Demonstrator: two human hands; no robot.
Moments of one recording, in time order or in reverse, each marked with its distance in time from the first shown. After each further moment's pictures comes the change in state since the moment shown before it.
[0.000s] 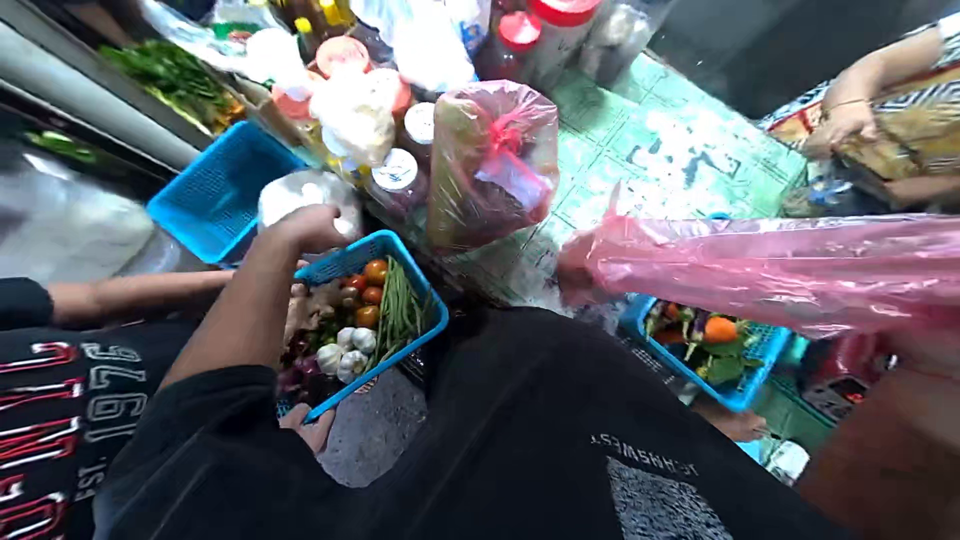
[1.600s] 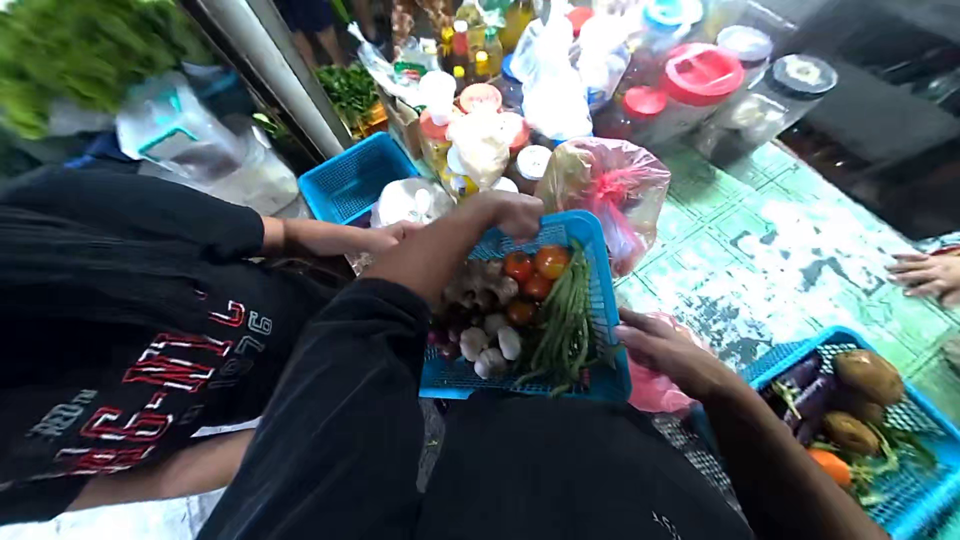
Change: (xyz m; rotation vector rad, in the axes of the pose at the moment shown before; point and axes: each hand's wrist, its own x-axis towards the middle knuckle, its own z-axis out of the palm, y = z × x) left_hand -0.049 0.155 -0.059 0.087 -0.131 0.391; right_hand -0.075 0.116 0.206 -0.759 -1.149 0.479
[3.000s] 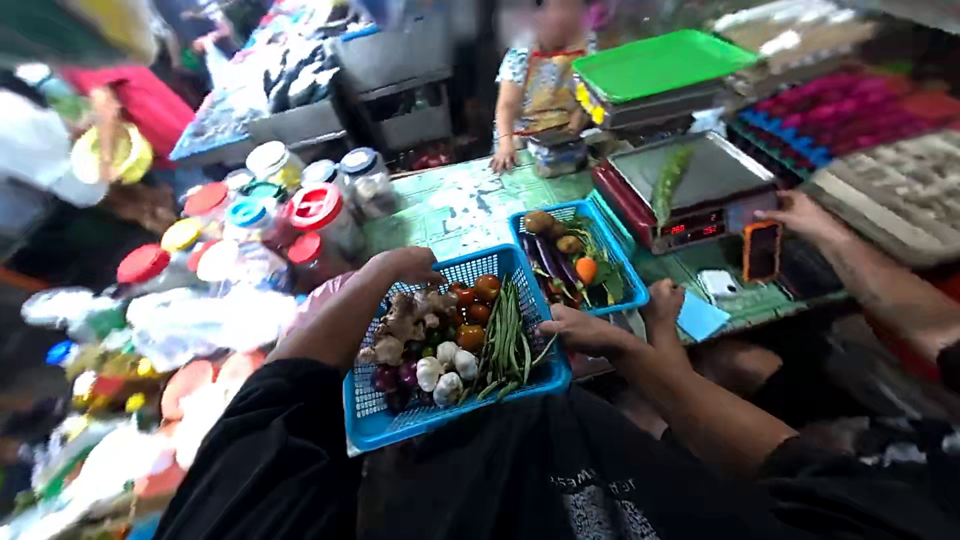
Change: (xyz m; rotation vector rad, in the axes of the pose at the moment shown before) left_hand 0.218 0.262 -0.022 0.751 -0.241 0.551; right_hand -0.133 0.120 -0.011 0.628 0.709 0.101
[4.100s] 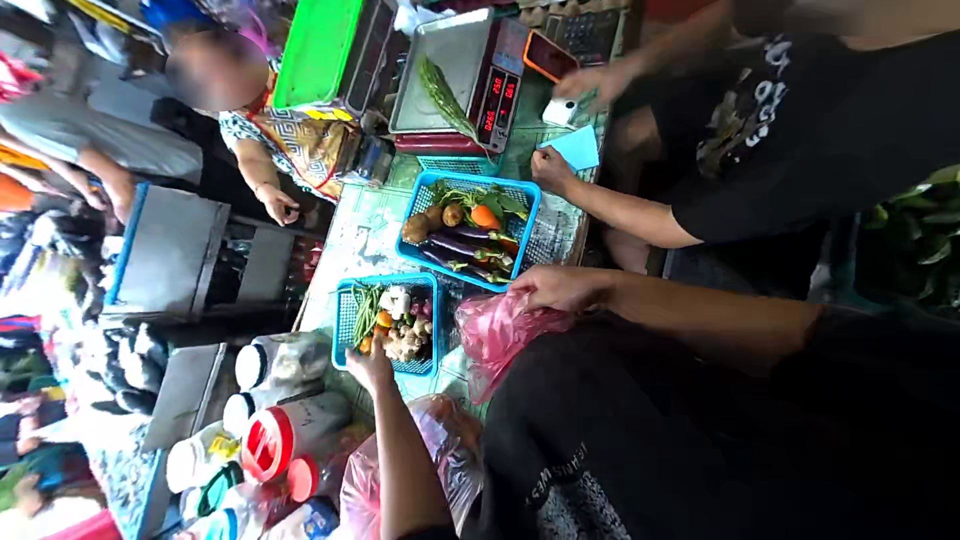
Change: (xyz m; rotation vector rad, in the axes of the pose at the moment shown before) left_hand 0.124 -0.039 0.058 -0.673 0.699 -0.185; right_hand -0.036 0.037 0.013 0.282 0.431 -0.234
